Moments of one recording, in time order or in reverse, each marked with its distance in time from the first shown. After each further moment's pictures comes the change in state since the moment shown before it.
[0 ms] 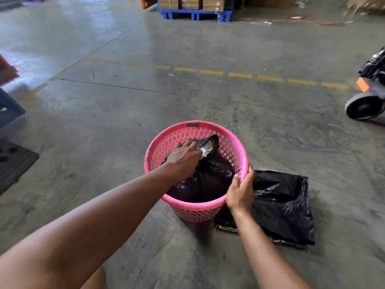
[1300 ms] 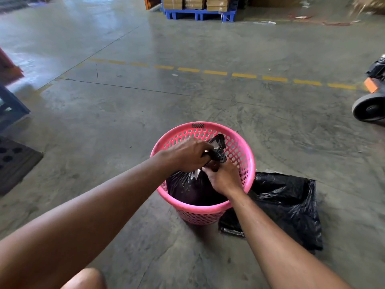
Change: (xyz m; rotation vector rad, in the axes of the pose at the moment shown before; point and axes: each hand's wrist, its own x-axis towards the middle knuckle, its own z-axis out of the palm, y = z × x) left_hand 0.001 -0.017 -0.040 -0.446 0.011 0.165; right_hand 0.016 -0.055 0.032 -0.349 -0.430 -0.219
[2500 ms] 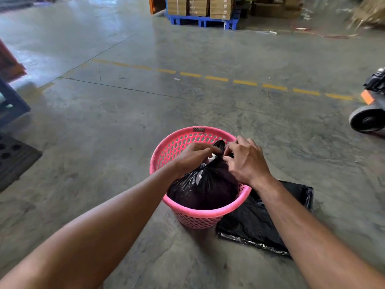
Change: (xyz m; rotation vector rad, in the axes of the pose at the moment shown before) left_hand 0.002 0.009 0.021 -0.986 0.179 -0.310; right_hand 0.017 -0.022 -0.080 -0.560 0.097 -0.380
